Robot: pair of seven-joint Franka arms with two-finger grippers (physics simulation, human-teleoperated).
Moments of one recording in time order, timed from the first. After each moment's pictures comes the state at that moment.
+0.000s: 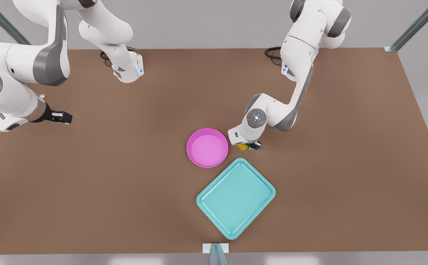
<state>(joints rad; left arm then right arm) -0.65 0.52 -0.01 -1.69 -0.08 2.15 -0.09 -0.09 0.15 0.13 -1.40 -0.21 1.34 0.08</state>
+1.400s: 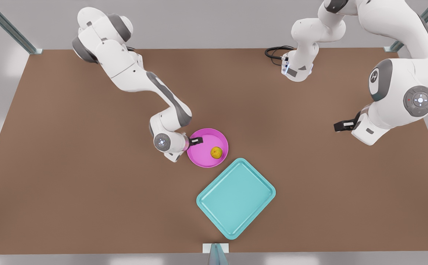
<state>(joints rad) 0.00 0.23 -0.08 -1.39 0.09 1.38 -0.17 0.34 0.69 0.28 -1.71 0.30 2.25 0.21</state>
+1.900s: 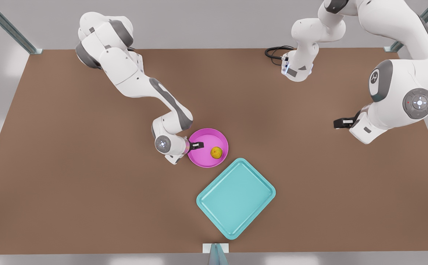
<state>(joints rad) 0.00 0.23 -0.08 -1.39 0.08 1.34 -0.08 0.34 0.76 0.28 -1.71 0.30 2.35 0.24</state>
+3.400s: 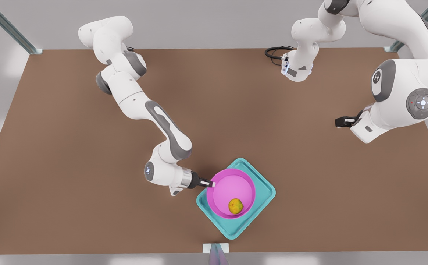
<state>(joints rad) 0.00 0.24 -0.08 -1.36 0.09 1.33 -0.01 0.38 1.18 0.28 -0.85 0.59 2.33 0.41</state>
